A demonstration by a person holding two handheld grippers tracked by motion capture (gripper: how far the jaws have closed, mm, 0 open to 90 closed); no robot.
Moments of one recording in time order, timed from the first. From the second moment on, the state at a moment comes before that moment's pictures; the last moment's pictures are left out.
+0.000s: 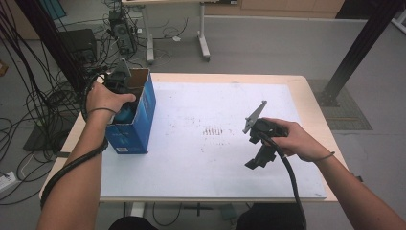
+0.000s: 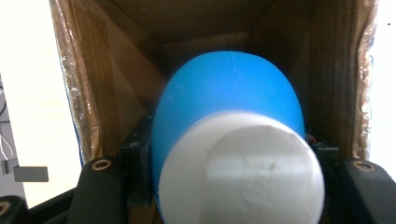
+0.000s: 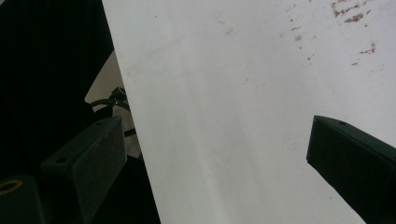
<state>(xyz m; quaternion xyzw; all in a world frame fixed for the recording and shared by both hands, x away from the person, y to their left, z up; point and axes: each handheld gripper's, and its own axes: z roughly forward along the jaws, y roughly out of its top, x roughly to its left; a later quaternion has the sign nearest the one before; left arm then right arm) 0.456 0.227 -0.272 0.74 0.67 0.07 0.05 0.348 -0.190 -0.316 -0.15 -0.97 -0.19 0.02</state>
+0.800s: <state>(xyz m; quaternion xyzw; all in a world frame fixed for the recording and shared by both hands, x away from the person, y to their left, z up) 0.457 0.231 -0.272 0.73 0.68 0.06 0.06 0.348 -0.192 -0.316 -0.15 -0.97 -0.19 0.02</state>
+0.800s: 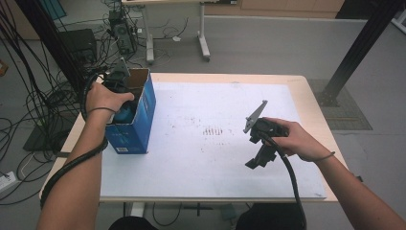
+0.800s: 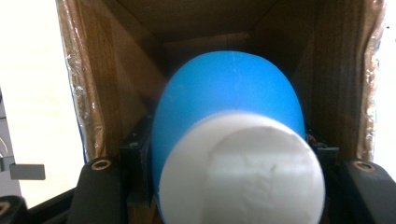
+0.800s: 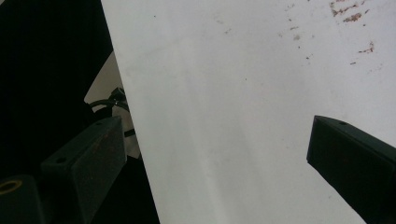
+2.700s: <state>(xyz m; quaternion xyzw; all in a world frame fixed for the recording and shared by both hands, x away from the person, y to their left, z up) 0.458 0.230 -0.272 0.73 0.68 0.05 0.05 0.348 -0.193 -0.317 -0.15 -0.97 -0.20 0.03</state>
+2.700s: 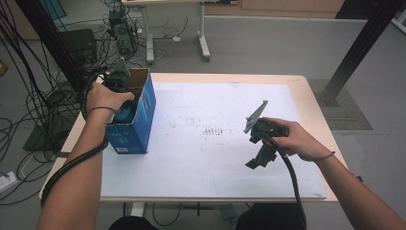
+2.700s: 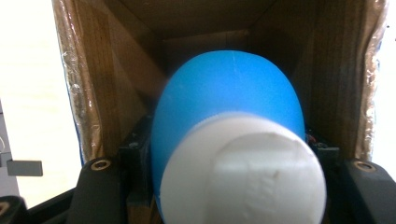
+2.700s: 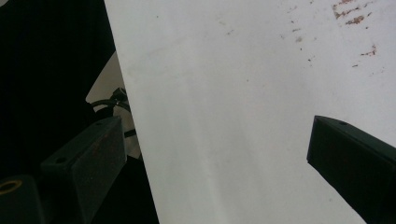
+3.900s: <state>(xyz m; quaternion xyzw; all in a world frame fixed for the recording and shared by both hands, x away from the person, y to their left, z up) 0.452 0.223 -0.224 0.73 0.67 0.08 0.06 0.347 -0.190 -0.315 -0.14 -0.97 -0.20 0.02</state>
